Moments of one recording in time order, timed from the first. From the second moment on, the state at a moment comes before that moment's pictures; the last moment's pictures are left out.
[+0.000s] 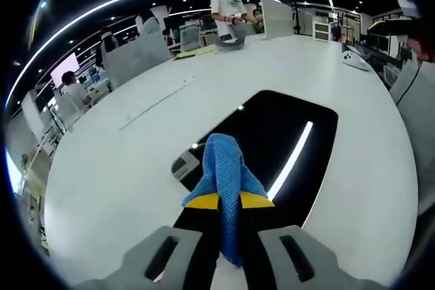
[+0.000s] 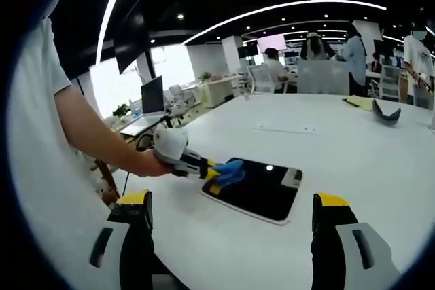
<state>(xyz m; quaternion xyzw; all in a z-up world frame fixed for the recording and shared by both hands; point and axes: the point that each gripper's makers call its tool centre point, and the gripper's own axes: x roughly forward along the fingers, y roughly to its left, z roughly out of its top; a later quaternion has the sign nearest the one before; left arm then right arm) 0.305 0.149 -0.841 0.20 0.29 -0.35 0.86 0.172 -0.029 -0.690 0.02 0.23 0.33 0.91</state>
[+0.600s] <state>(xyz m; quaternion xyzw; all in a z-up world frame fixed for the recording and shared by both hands) 0.303 0.140 -0.842 0.21 0.29 -0.36 0.86 0.173 -0.032 -0.689 0.03 0.23 0.33 0.92</state>
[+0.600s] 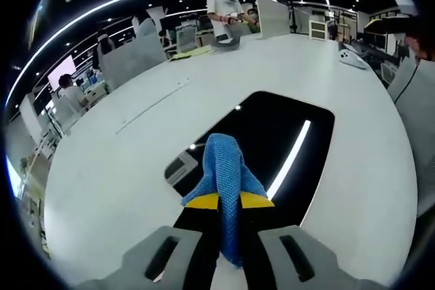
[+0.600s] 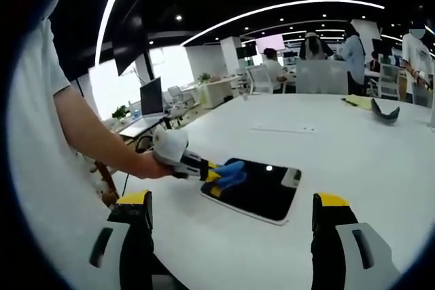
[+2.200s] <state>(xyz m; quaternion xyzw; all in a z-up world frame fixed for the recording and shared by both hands) 0.296 0.091 -0.842 0.22 0.28 -0.41 0.84 0.170 -0.047 -0.692 0.04 0.24 0.31 0.92</state>
